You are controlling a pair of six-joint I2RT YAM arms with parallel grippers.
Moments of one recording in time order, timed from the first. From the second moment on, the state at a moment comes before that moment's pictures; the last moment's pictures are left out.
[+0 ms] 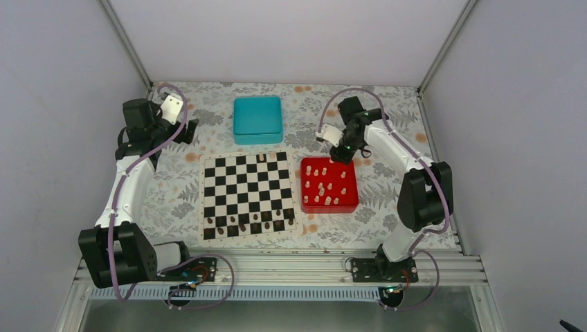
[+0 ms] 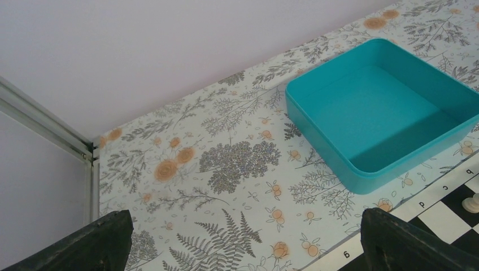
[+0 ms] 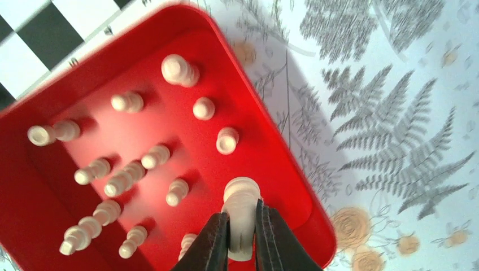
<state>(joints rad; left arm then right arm) 0.16 1.24 1.00 -0.27 0.35 0.43 0.33 1.71 1.37 -1.01 -0.18 -0.71</state>
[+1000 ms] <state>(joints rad) 0.17 1.25 1.00 -0.27 0.35 0.43 0.33 1.83 1.29 -0.91 -0.16 -0.71</state>
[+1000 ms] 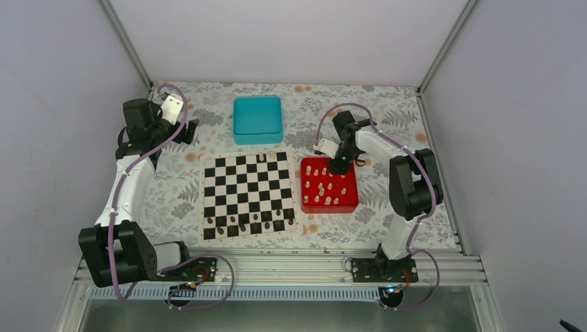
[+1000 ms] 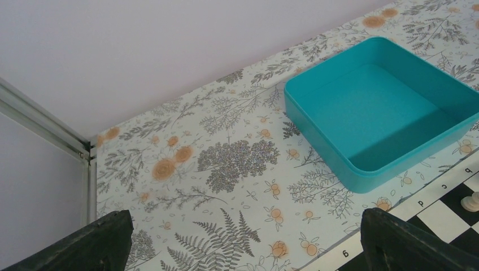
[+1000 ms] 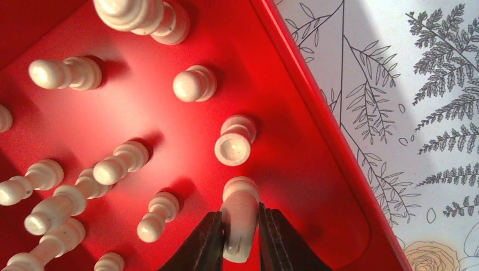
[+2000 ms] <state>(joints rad) 0.17 1.26 1.00 -0.27 0.36 0.43 0.29 1.80 1.23 -0.89 -0.04 -0.71</state>
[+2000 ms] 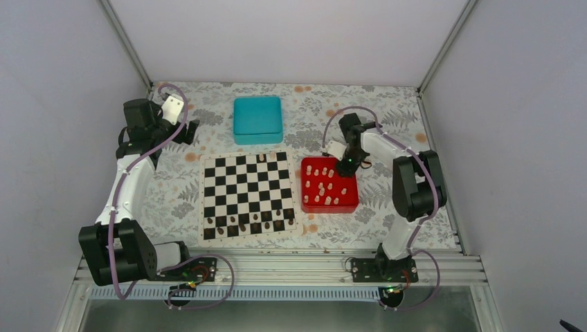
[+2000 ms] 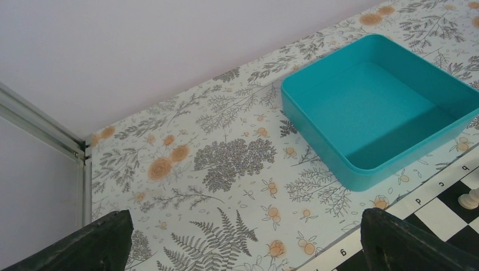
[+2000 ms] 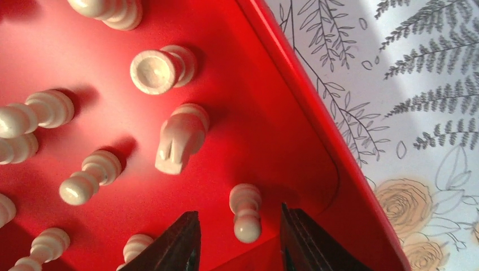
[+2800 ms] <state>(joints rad) 0.17 1.26 1.00 -0.28 0.37 0.43 0.29 1.82 1.28 -0.98 -0.03 -0.71</state>
